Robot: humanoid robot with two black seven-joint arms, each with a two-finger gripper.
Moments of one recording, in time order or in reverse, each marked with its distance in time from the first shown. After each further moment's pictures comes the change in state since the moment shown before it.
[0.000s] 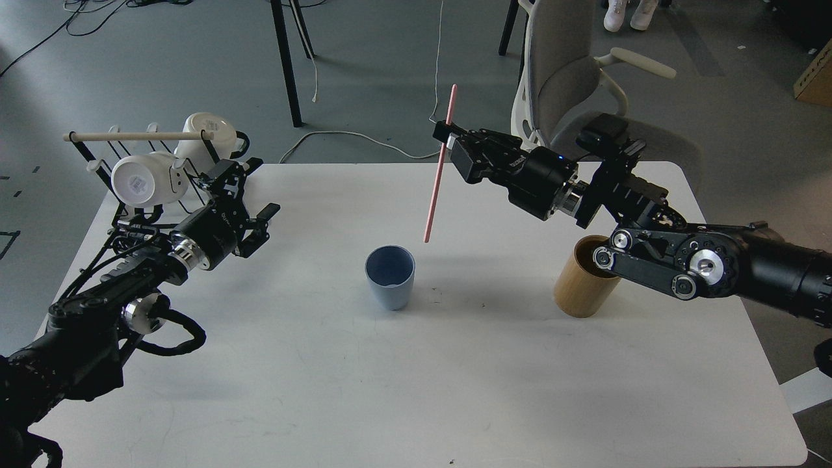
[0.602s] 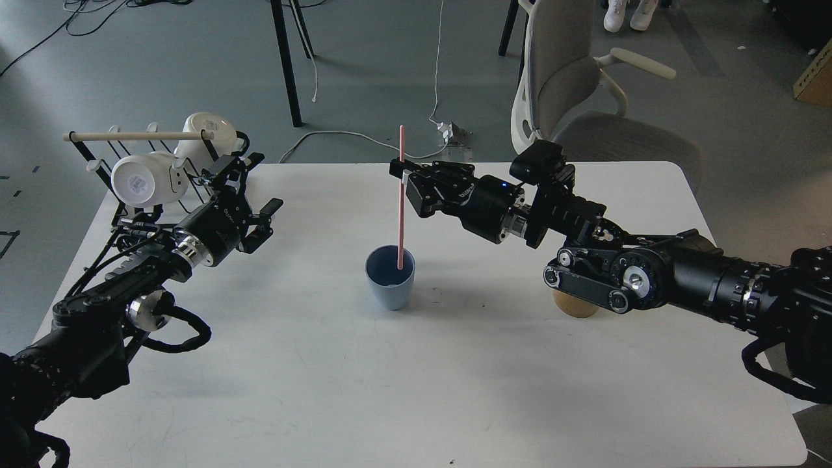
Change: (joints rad) left arm -0.002 -0.011 -0.026 0.000 -0.002 0.000 0.000; right arm -0.011 0.199 -0.082 -0.189 -0.013 -0.005 0.000
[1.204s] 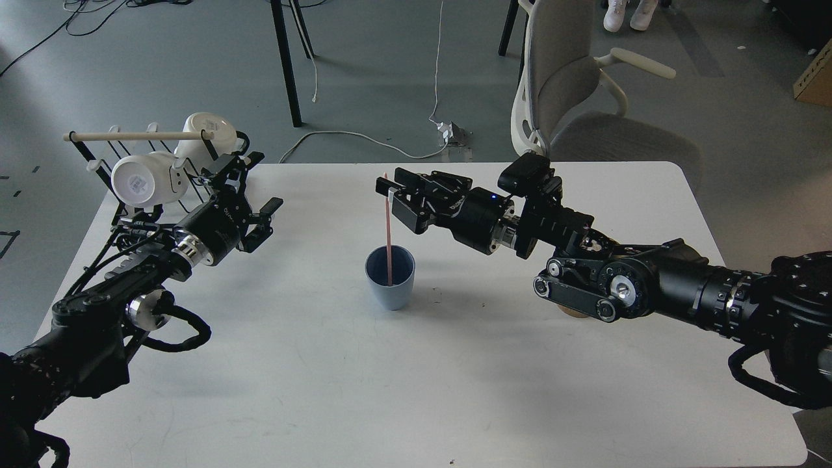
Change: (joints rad) left arm -0.002 0.001 0.000 -0.003 0.000 0.000 0.000; right arm -0.018 0.034 -0.011 -0.022 0.014 -0.002 0.000
